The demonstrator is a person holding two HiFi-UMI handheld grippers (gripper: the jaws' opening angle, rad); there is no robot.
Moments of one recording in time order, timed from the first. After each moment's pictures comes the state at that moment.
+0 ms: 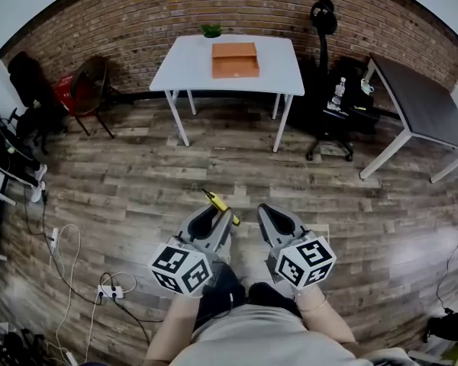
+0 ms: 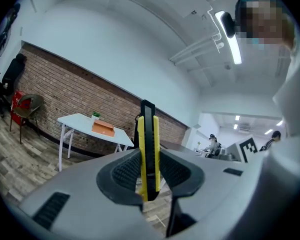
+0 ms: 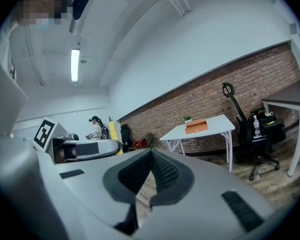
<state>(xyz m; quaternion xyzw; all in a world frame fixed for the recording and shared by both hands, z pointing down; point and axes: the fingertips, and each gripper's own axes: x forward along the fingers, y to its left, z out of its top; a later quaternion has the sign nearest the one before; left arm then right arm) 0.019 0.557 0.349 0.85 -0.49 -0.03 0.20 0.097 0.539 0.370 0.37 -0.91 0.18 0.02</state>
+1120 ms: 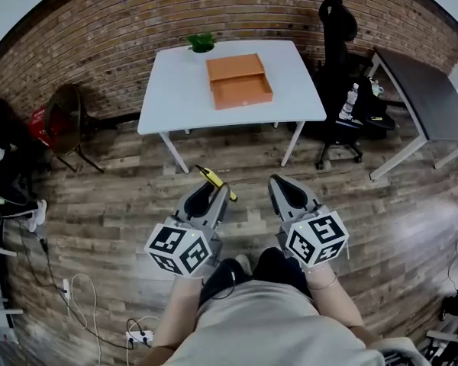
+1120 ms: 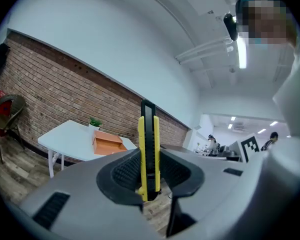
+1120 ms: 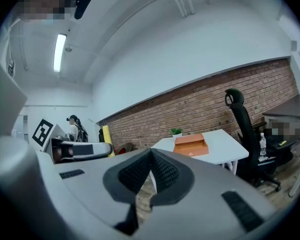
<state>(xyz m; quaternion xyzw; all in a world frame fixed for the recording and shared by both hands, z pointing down) -0.130 0.228 0.338 0.87 -0.45 -0.03 0.19 -0.020 0.215 0.349 0.45 -0.88 0.14 0.02</state>
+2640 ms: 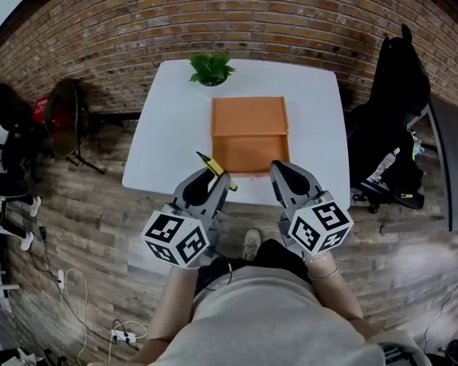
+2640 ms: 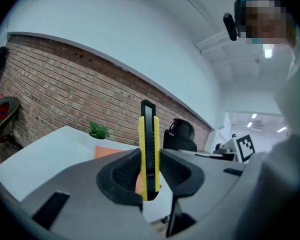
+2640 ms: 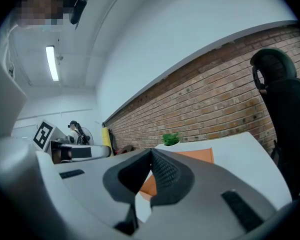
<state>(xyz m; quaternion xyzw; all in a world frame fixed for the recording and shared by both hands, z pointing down) -0.115 -0.151 0.354 0.83 -0.52 -0.02 0.20 -0.012 -0.187 0.366 0.36 -0.92 0.17 0.02</state>
